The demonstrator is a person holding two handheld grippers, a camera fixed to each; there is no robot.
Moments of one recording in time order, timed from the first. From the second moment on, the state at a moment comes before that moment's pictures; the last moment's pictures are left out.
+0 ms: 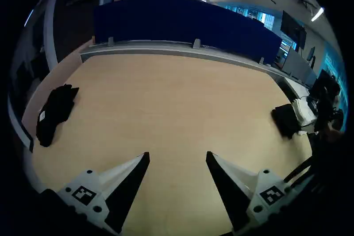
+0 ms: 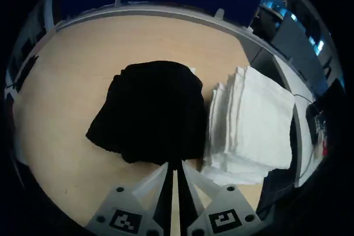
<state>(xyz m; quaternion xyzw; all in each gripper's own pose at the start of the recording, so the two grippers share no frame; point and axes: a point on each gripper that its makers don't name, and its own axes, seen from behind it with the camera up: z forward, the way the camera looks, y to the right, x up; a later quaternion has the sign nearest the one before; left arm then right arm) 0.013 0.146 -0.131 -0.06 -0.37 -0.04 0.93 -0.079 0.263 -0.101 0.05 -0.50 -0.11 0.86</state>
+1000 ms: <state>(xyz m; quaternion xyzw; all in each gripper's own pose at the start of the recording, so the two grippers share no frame) 0.016 0.143 -0.123 -0.06 -0.37 -0.04 0.93 -0.059 0.264 -0.111 0.02 -0.46 -0.09 0.88</state>
